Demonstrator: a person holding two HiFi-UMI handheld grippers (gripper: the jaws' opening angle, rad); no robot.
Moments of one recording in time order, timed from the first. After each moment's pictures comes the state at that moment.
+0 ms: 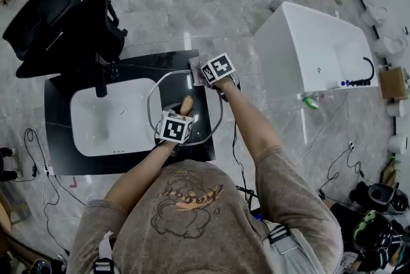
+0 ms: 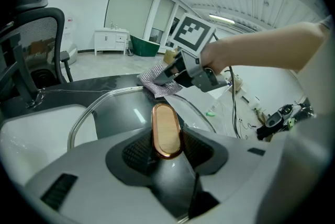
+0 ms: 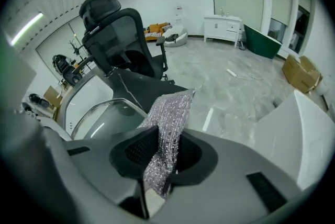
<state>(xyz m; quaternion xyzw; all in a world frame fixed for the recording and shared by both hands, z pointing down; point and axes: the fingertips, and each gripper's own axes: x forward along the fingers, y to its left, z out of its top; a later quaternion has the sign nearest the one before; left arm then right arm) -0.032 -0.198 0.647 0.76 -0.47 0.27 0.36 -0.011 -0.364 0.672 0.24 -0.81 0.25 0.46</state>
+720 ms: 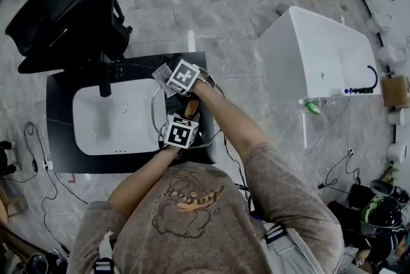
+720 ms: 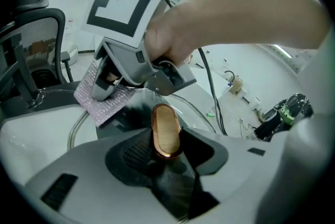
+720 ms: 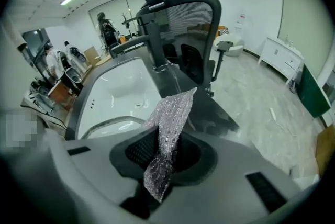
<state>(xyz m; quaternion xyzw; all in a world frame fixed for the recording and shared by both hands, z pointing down) -0.030 -0.200 0.649 0.76 -0.47 0.26 0.35 -0.160 -0.294 0.666 0.02 -0.86 0.09 0.50</state>
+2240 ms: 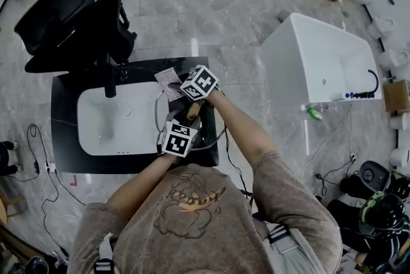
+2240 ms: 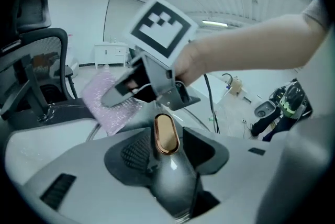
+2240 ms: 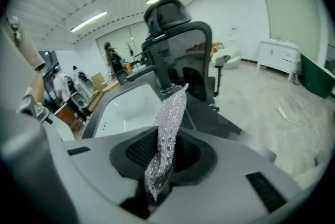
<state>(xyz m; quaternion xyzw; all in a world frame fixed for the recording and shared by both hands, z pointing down) -0.043 -0.189 0.620 0.78 -0.49 0.25 0.30 -0.159 -0.281 0.630 0.00 -0.92 0.14 0.37</state>
